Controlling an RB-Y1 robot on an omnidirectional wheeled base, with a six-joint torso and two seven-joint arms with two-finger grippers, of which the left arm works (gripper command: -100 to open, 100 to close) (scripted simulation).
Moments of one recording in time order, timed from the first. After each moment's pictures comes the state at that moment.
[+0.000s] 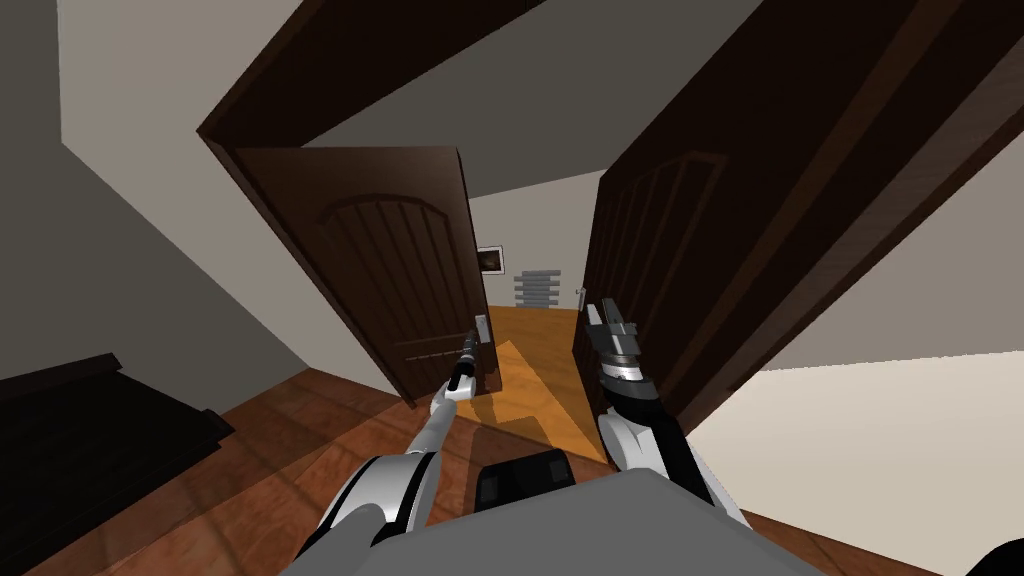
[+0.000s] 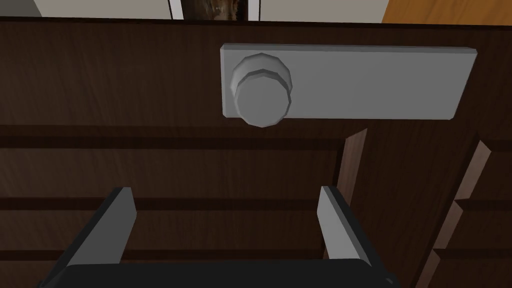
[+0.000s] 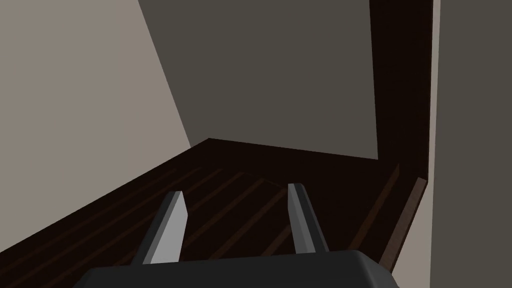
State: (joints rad) arm -0.51 0.08 0.06 -0.58 0.11 -0.50 -0.02
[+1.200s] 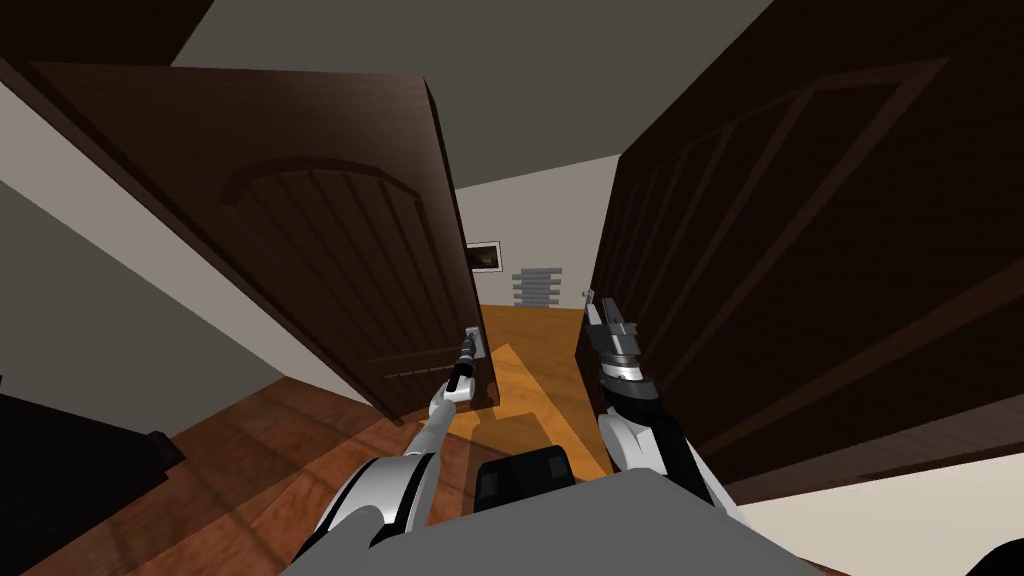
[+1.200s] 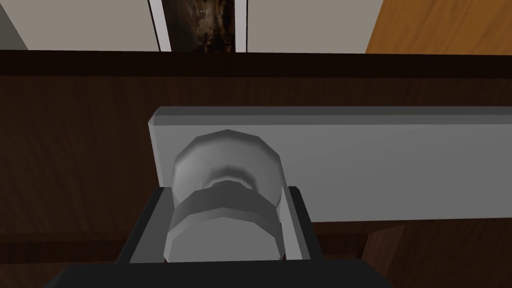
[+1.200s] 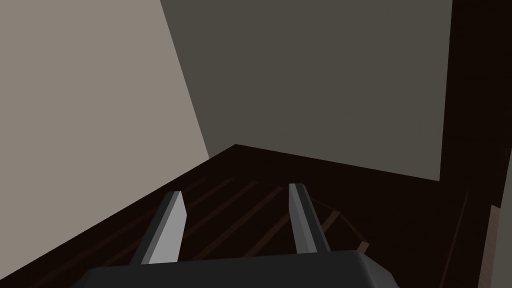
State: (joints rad) arm -0.51 0.09 0.07 -0.59 0.11 -0.50 -0.02
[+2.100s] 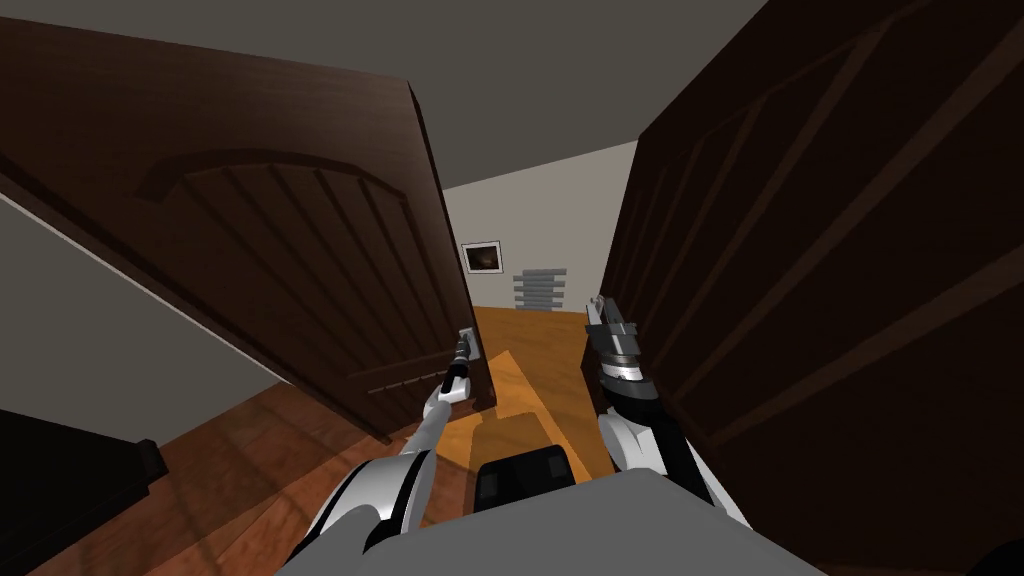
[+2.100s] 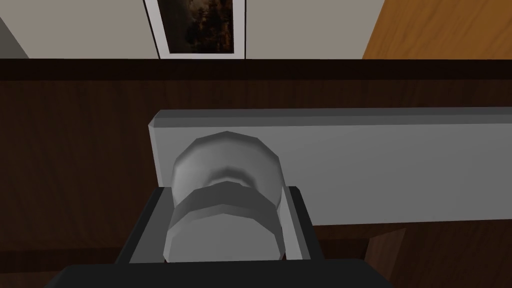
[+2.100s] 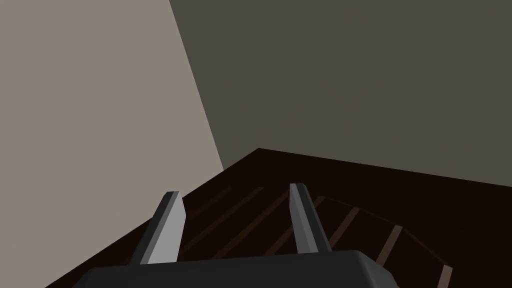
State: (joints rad) arm -0.51 0.11 0.12 -0.56 0.13 -0.51 -0.04
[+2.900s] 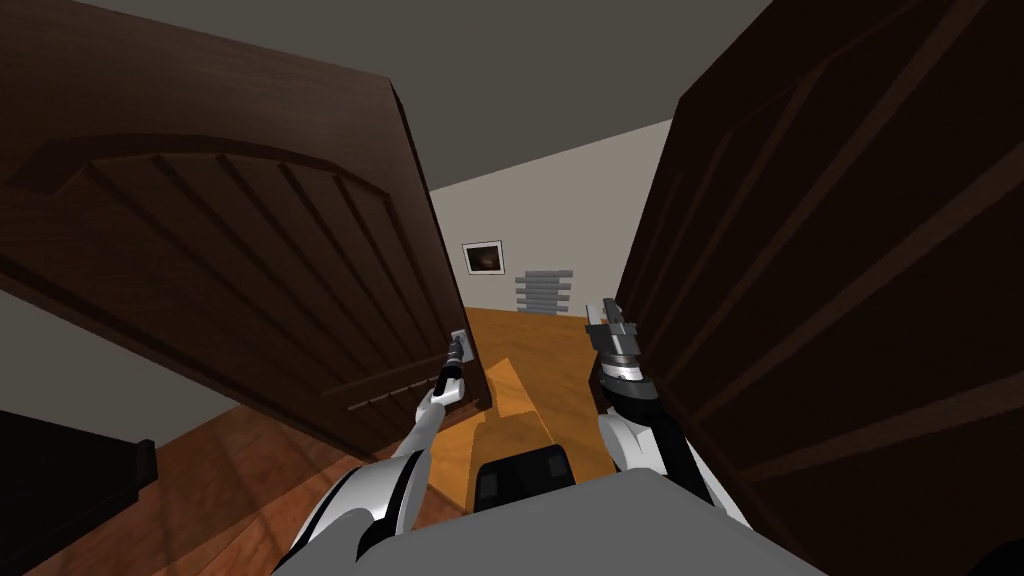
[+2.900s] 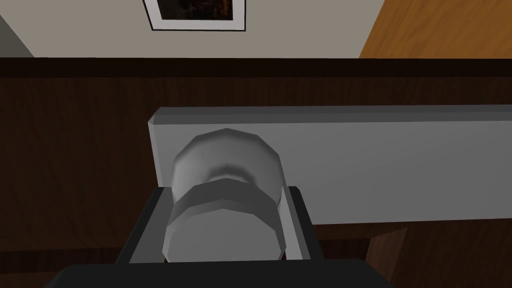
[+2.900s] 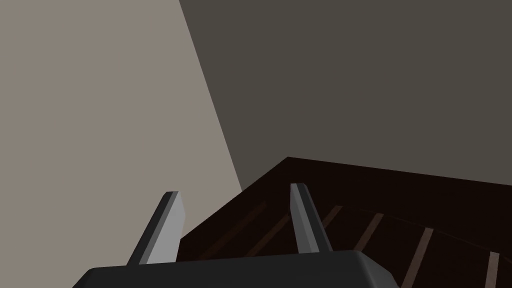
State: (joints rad) arm -0.50 0.14 0.18 -0.56 0.15 -0.51 -0.06
